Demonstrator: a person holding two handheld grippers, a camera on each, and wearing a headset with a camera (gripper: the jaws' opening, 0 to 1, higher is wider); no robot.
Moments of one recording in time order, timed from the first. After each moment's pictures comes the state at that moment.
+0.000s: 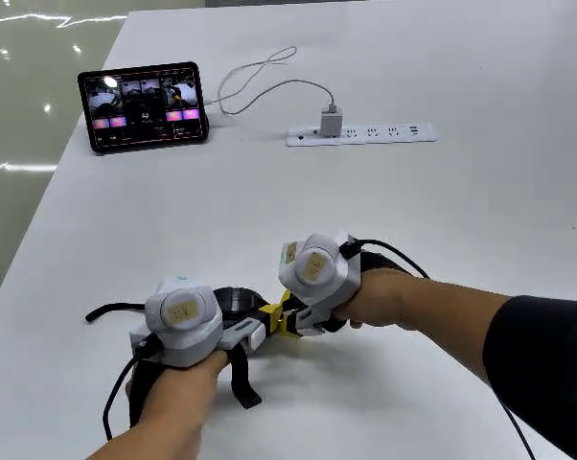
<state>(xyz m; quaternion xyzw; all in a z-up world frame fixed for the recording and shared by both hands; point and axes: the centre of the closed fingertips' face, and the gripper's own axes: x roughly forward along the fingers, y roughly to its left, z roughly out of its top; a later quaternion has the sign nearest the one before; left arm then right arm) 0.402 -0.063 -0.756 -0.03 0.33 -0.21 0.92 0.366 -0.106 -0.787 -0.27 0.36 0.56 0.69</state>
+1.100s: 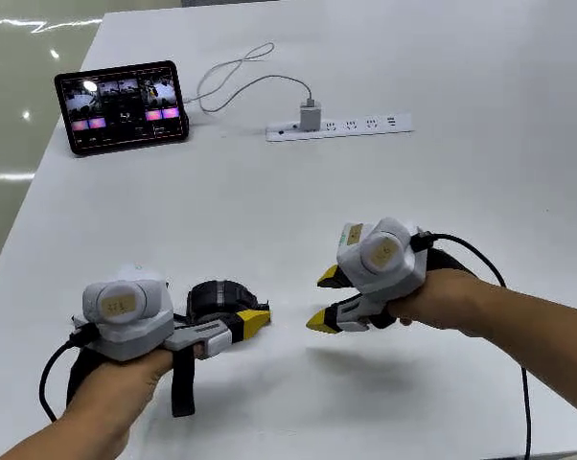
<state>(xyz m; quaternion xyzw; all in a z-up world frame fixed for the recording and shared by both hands) 0.380 -0.056 -0.740 0.00 0.33 -0.34 0.88 0.343 -0.182 -0.754 -0.20 0.35 0.49 0.77</state>
